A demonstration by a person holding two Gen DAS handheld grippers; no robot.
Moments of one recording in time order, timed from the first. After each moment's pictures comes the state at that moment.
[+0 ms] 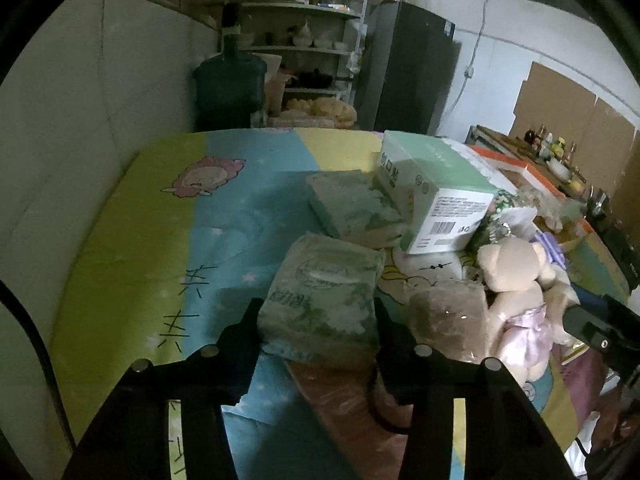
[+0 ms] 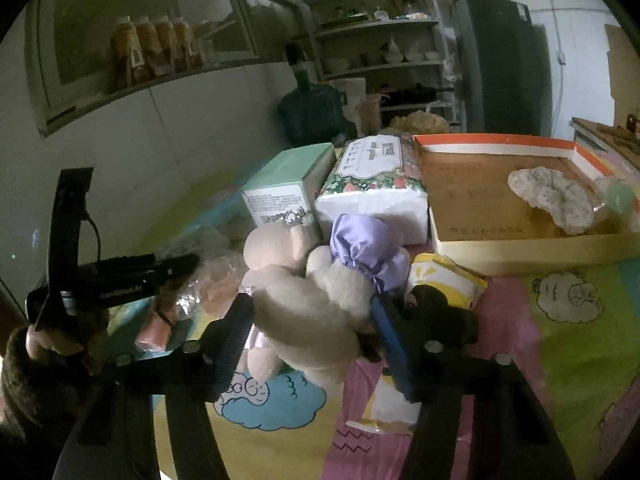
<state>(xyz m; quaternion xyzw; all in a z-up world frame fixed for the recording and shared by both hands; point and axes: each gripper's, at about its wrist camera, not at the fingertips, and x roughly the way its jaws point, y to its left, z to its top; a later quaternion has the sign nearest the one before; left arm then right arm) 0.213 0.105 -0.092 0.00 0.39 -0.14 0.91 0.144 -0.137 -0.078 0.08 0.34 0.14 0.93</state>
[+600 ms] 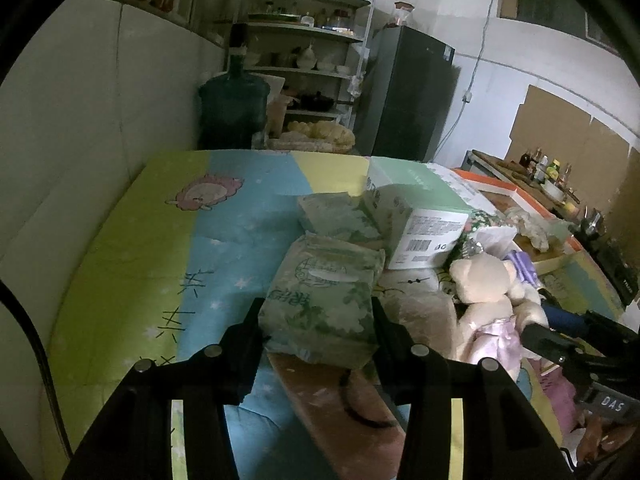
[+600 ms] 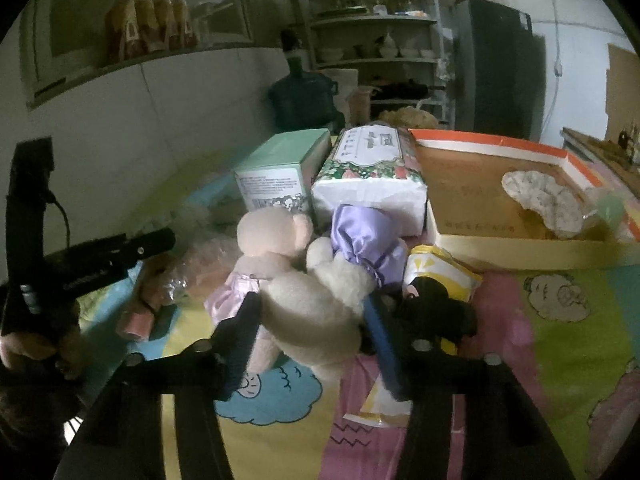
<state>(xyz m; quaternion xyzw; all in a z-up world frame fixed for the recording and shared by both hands) 0.195 0.105 -0.079 -0.03 0.35 -0.14 0.92 0.145 -0.119 -0.080 0.04 0.36 0.11 0.93</state>
